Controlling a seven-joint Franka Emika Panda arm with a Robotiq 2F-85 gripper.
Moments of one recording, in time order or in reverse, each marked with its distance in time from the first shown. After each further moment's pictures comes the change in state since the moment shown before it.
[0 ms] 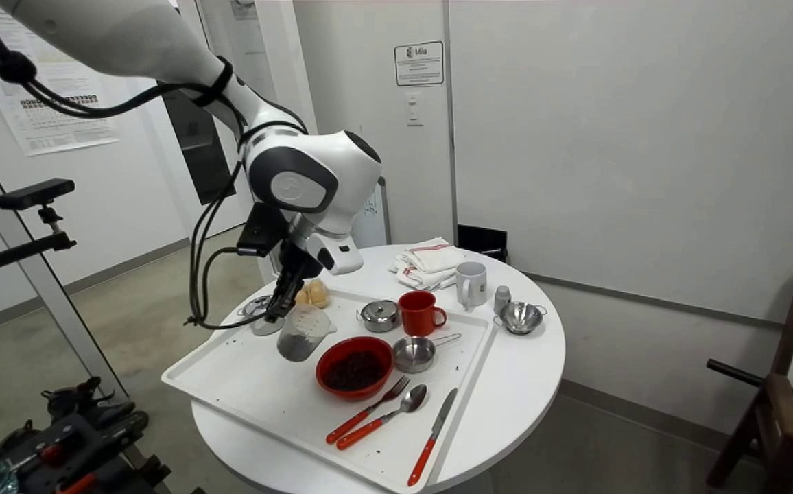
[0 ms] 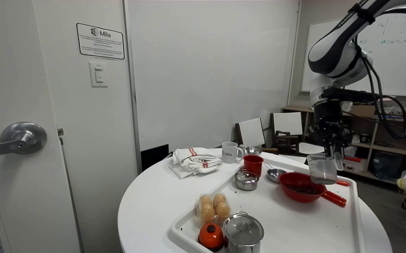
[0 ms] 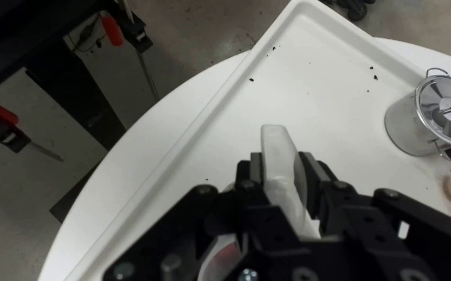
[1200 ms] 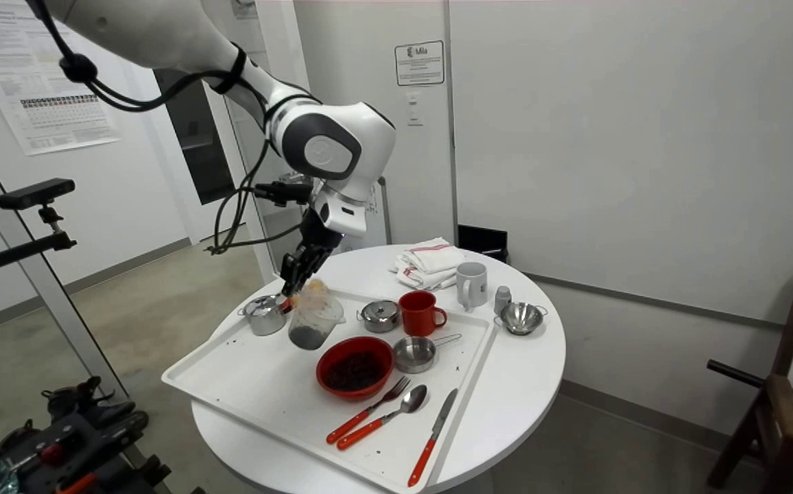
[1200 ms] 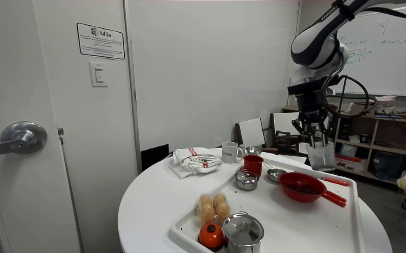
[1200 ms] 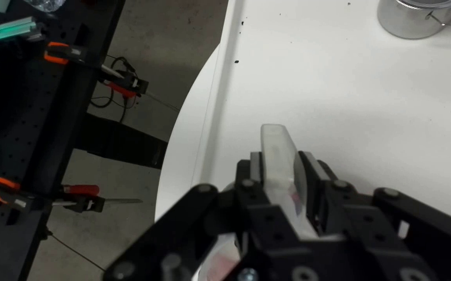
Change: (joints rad) arm 0.097 0.092 -0.075 0.230 -0.072 -0.143 0.663
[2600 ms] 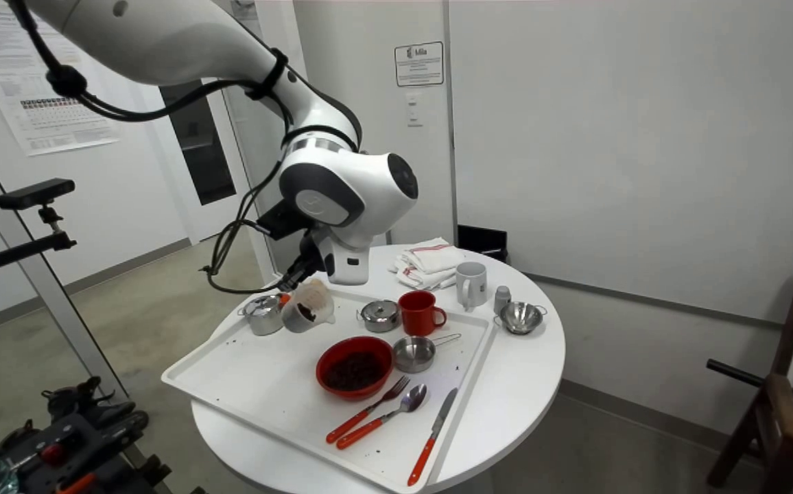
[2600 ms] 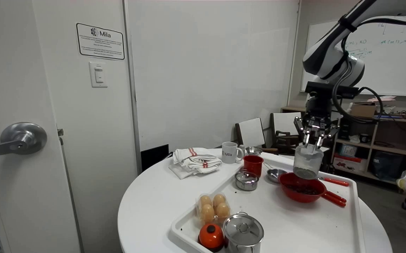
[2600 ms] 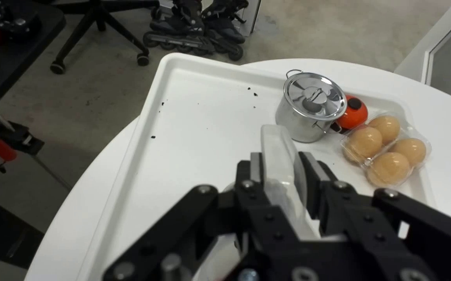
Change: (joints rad) arm -0.124 0.000 0.017 -0.125 0.442 0.003 -0.506
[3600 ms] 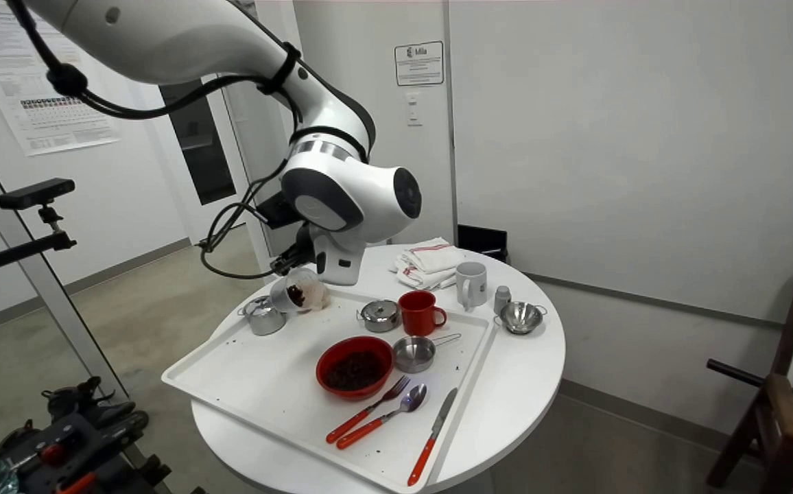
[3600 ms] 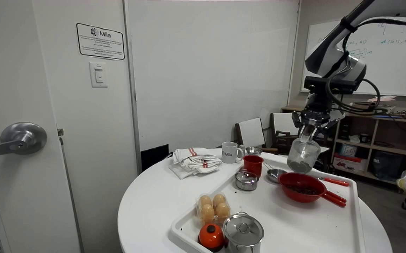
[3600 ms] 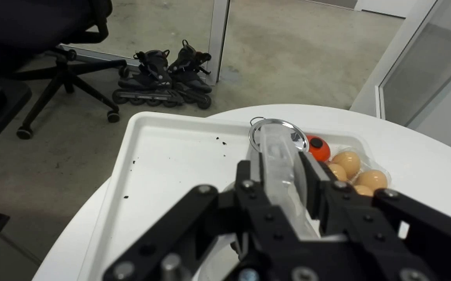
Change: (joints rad) arm -0.008 0.003 -0.018 -0.002 0.159 -0.108 0.028
